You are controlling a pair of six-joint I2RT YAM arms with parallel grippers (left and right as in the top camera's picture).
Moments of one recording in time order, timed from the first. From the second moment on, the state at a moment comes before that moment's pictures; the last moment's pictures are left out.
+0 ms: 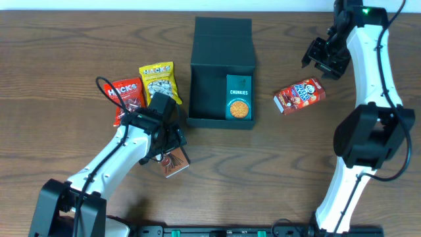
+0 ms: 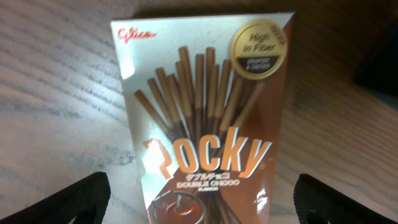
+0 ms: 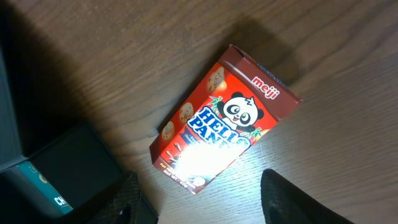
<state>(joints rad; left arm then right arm) -0.37 1.52 0.87 -0.79 0.02 -0.80 -0.08 2.22 2.16 -1.40 -0.11 0.45</state>
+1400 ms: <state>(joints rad) -0.37 1.67 0.87 -0.71 0.02 -0.75 -0.08 2.22 2.16 -1.40 -0.11 0.45</state>
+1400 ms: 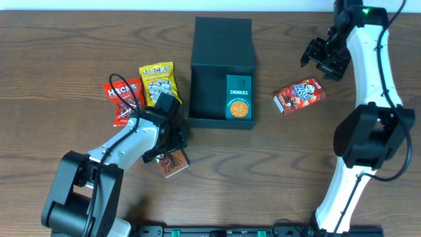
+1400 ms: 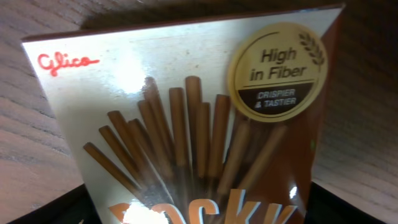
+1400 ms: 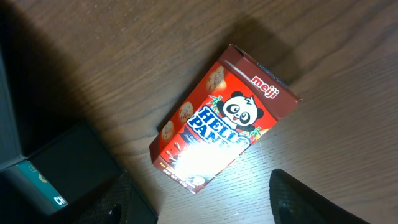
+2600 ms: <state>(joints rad) -0.39 1.74 1.49 -0.89 -0.01 -0.38 -0.08 2.22 2.16 -1.39 -0.11 0.45</state>
